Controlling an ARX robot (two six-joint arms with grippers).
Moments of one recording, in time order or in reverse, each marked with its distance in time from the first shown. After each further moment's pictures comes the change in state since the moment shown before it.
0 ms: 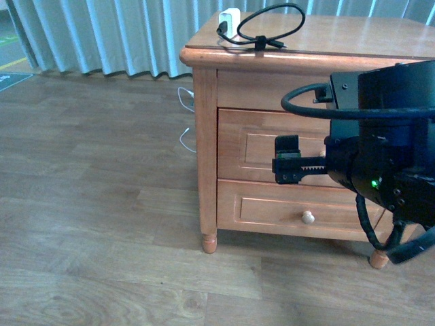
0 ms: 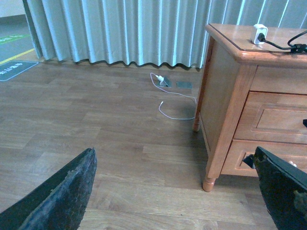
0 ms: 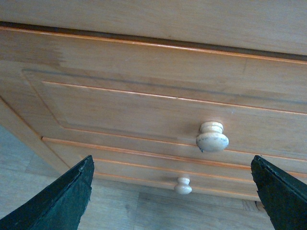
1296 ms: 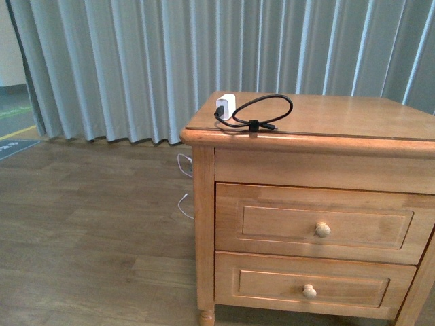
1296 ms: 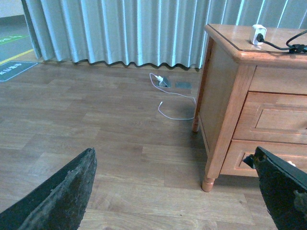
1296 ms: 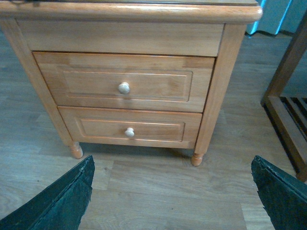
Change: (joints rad) left arm 0.000 0.000 0.000 0.000 0.000 0.000; right arm -0.193 -1.819 -0.866 -0.770 -0.132 -0.064
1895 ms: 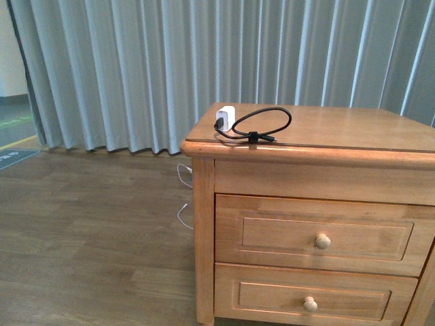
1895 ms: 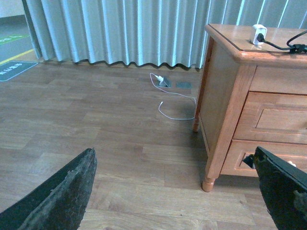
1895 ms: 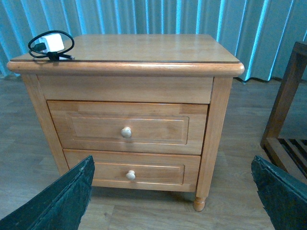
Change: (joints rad) left arm 0.000 0.000 0.000 0.000 0.000 0.000; right arm -0.114 -0.307 -0.095 0.018 -0.115 -0.012
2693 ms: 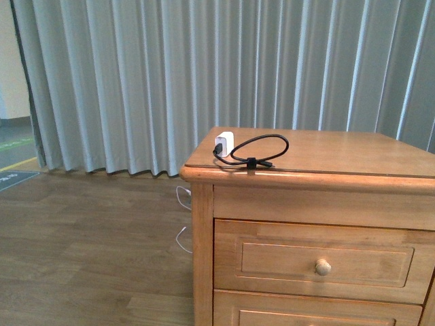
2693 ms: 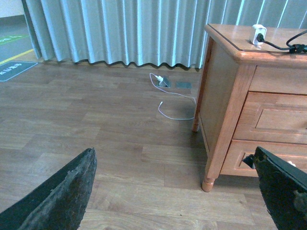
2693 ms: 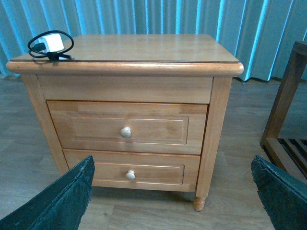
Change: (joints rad) left arm 0.000 0.000 0.000 0.000 0.000 0.000; right arm 0.000 0.000 0.000 0.000 0.000 0.000
